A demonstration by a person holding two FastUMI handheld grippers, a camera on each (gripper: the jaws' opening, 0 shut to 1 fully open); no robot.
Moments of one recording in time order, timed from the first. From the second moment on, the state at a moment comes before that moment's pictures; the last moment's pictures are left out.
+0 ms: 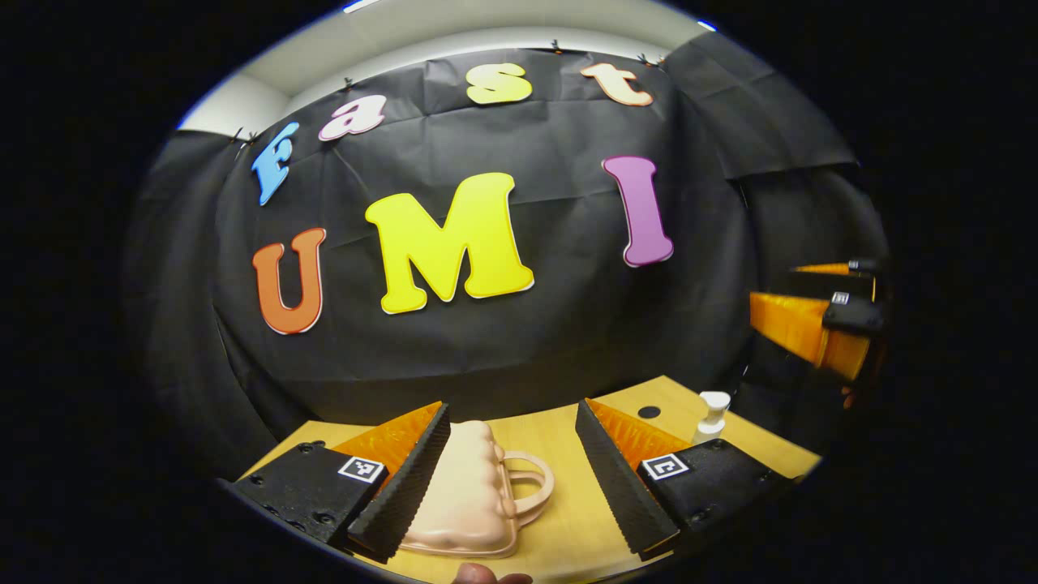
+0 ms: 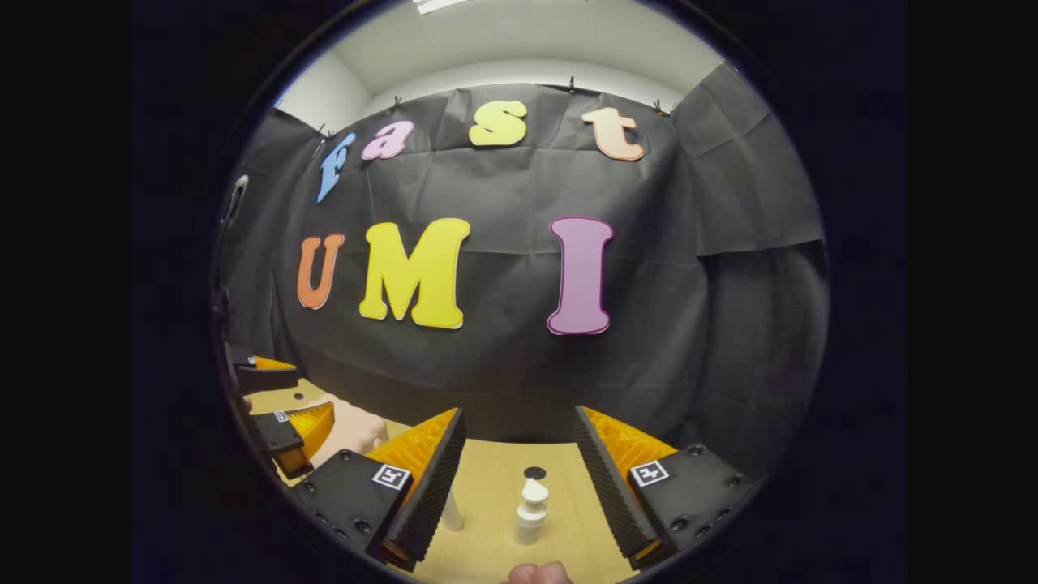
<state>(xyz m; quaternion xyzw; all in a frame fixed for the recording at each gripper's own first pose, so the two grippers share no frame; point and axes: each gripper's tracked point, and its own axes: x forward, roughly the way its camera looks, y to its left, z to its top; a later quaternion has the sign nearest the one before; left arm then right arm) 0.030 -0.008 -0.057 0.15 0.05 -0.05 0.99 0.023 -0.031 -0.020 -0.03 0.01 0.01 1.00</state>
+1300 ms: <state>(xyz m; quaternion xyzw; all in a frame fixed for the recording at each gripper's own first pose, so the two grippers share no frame) 0.084 0.010 -0.269 0.50 0.31 -0.20 0.79 -0.005 -0.103 -0.057 -0.08 0.06 -0.06 0.99</state>
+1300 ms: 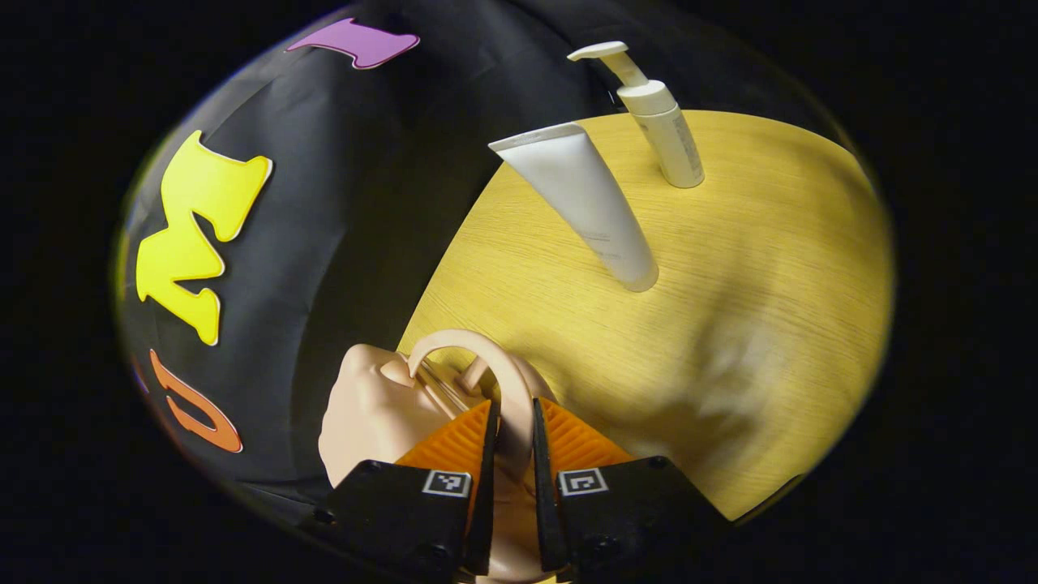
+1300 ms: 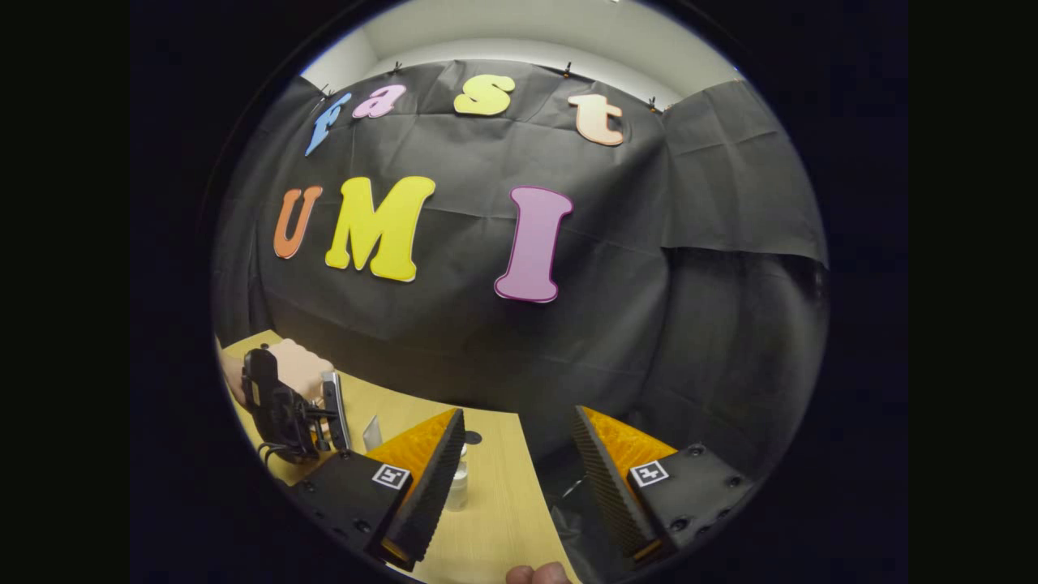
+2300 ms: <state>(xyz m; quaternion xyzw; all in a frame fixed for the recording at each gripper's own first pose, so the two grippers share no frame) 0.052 0.180 -0.046 0.23 0.09 0.01 0.97 0.010 -0.028 -0.023 -0.06 0.04 0.00 1.00</state>
